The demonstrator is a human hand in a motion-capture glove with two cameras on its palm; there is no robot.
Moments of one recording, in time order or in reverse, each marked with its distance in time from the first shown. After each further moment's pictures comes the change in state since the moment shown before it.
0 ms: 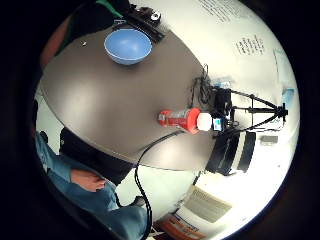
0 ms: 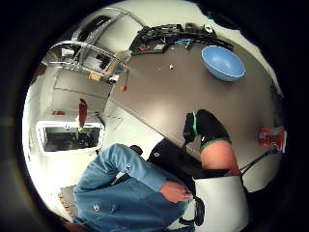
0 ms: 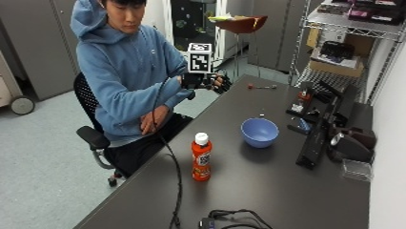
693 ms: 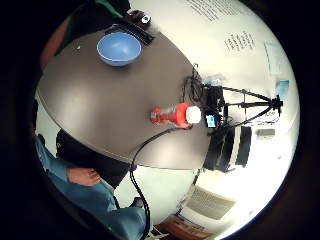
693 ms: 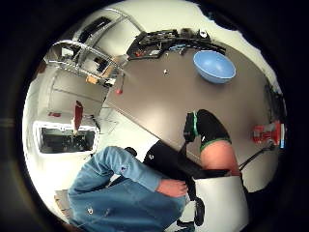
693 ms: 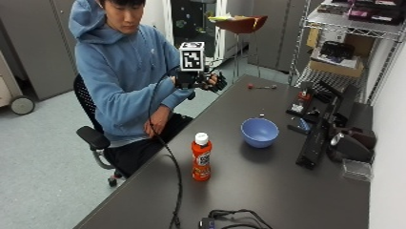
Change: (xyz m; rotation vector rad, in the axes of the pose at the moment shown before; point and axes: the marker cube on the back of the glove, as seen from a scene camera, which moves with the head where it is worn) arm 0.011 0.018 -0.006 0.050 0.099 0.039
